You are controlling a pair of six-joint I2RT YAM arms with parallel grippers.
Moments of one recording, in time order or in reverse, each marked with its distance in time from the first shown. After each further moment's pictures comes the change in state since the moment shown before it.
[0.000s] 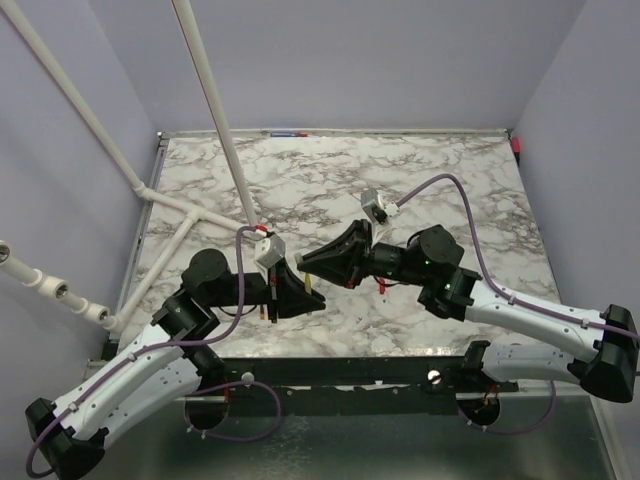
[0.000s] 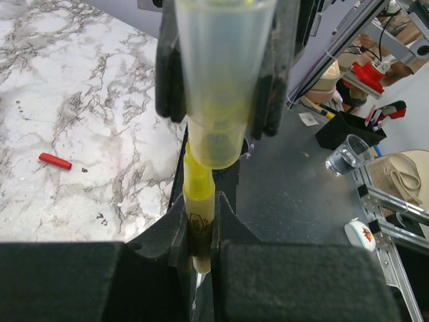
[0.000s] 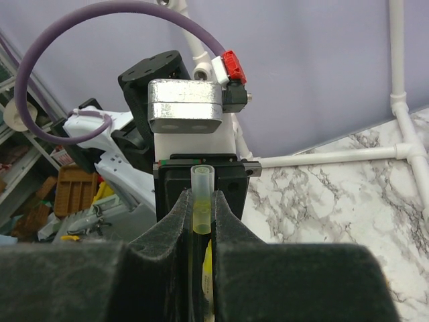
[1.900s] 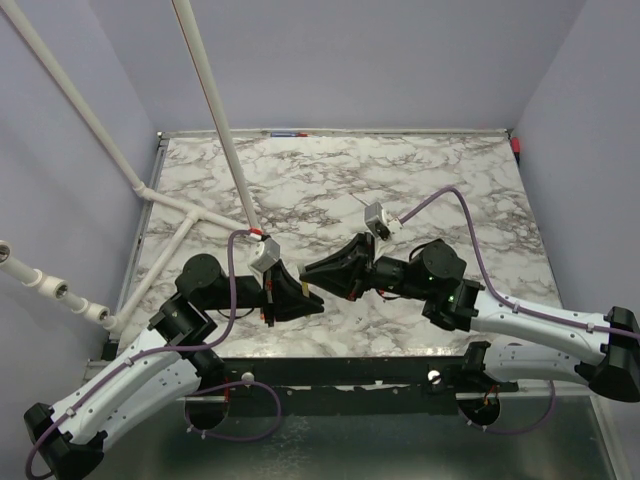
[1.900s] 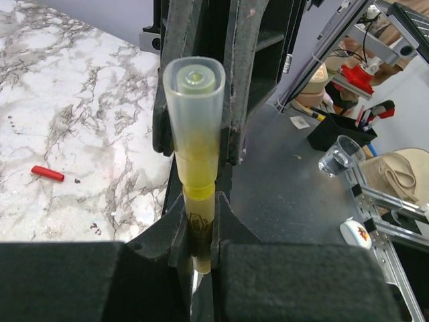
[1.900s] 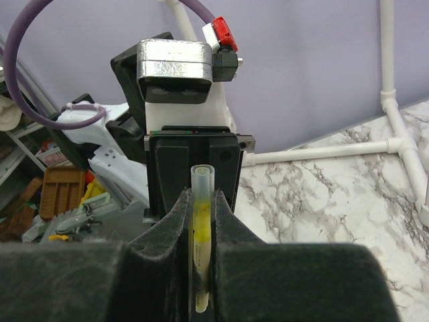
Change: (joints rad) left arm 0.000 -0.043 -0.016 0.037 0.010 -0.021; right arm 0.076 -0.050 -0.061 0.005 0.096 -0.055
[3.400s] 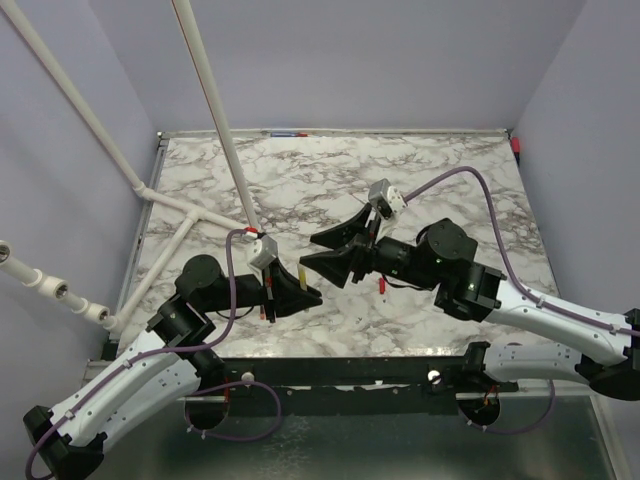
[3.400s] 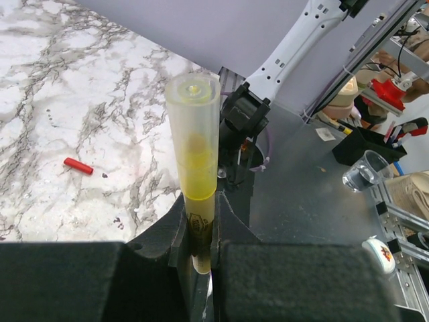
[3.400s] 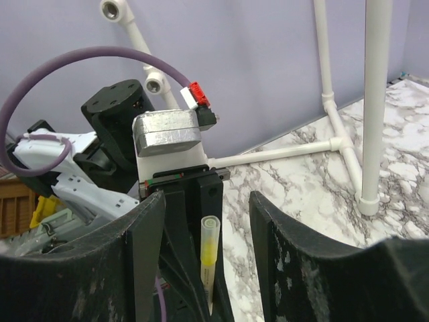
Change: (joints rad) left arm -0.001 -0.011 -0.006 -0.041 -0.089 0.025; right arm 0.023 -0.014 0.236 -0.332 0.175 -0.089
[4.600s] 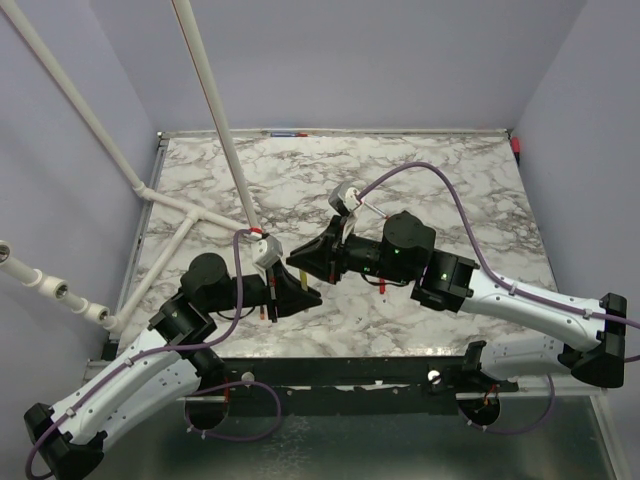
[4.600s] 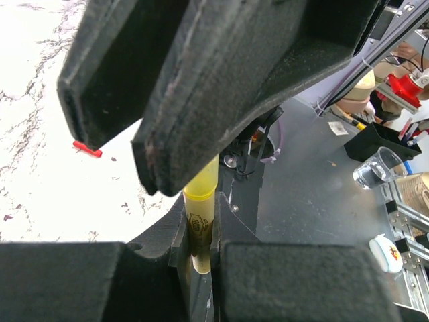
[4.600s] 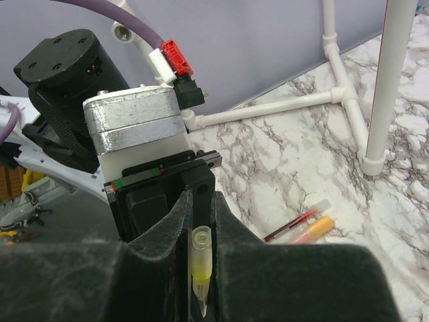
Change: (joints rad) left arm 0.001 0.015 0.000 -0.058 -0.045 0.027; right arm 0.005 0.161 0.099 -0.136 -0.018 -0.006
